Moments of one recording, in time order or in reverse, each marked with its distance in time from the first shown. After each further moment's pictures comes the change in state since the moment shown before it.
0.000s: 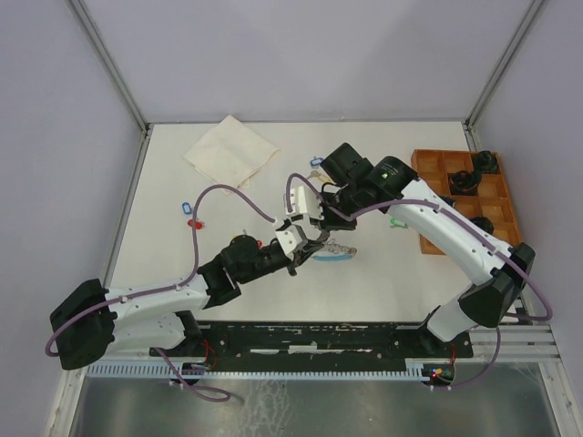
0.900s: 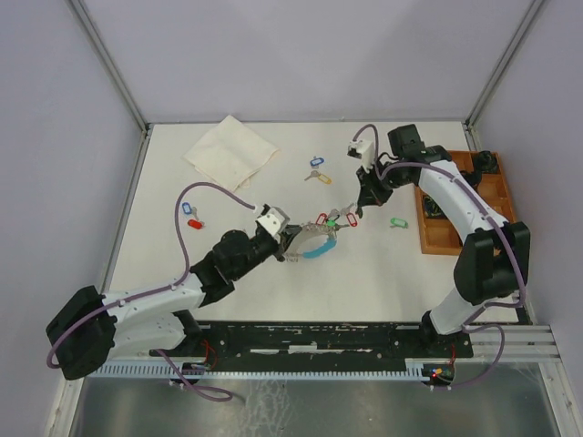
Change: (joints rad) left arm 0.076 -0.035 -0.057 -0.027 -0.183 -0.034; right arm -0.505 0.084 -0.233 0.311 -0.251 0.300
